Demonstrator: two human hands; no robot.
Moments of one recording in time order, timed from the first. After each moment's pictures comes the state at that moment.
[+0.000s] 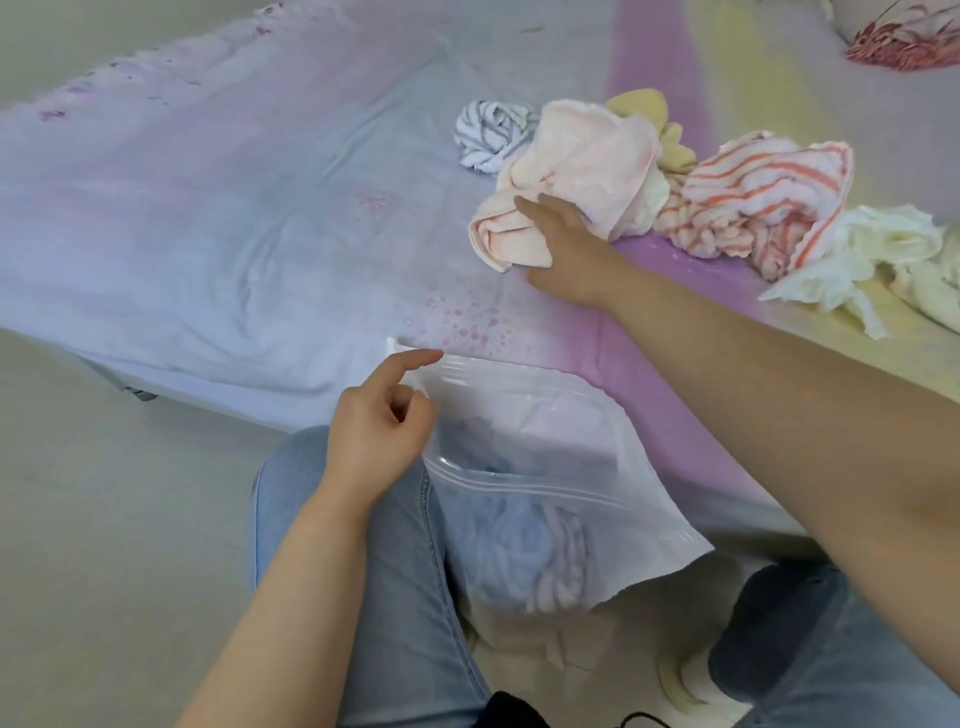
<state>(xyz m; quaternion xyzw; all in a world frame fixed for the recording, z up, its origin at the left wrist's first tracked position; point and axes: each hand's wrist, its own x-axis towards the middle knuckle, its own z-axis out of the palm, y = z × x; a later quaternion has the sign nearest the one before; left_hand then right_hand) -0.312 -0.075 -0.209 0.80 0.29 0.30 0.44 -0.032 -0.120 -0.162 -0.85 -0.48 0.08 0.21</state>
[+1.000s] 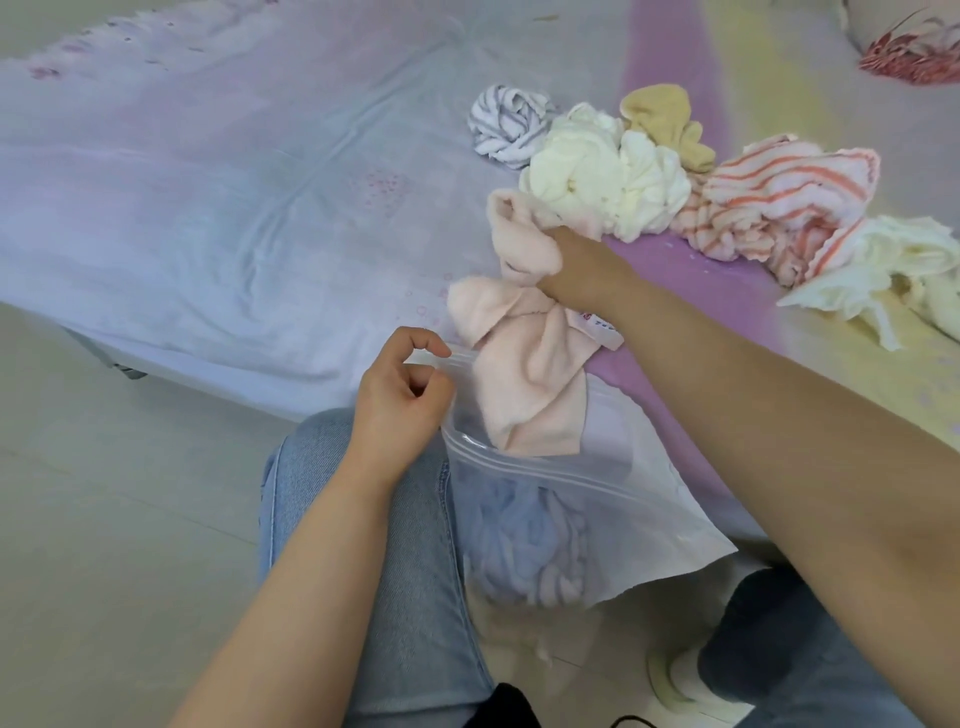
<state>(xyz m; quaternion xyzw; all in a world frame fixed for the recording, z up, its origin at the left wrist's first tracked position) -0.302 -0.073 -0.208 0.72 0.28 0.31 0.55 -0.041 -0.111 -0.180 -0.89 -0.40 0.13 0.21</state>
